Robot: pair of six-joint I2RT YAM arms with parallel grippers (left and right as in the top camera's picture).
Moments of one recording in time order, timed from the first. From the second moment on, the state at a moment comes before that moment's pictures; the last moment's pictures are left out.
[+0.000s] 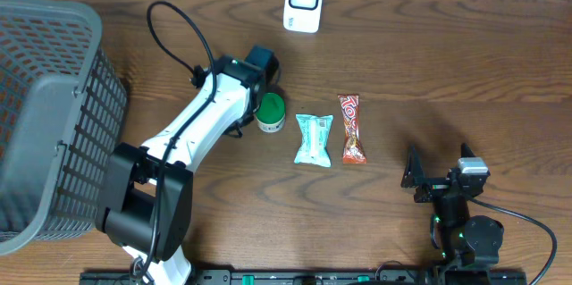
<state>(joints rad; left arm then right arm) -0.43 1.85 1.36 -1.16 -0.45 -0.96 -0.01 0.01 0.01 -0.07 -0.07 0.10</state>
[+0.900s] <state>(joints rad) -0.43 1.85 1.19 -0.83 -0.23 -1.21 -0.01 0.01 0.01 -0.07 -0.07 0.10</state>
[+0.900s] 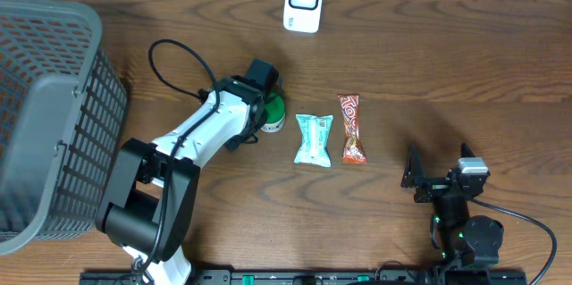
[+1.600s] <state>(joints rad) -0.40 1.56 1.19 -0.84 -0.26 -1.24 -0.01 0.01 0.01 -0.07 -0.07 0.10</state>
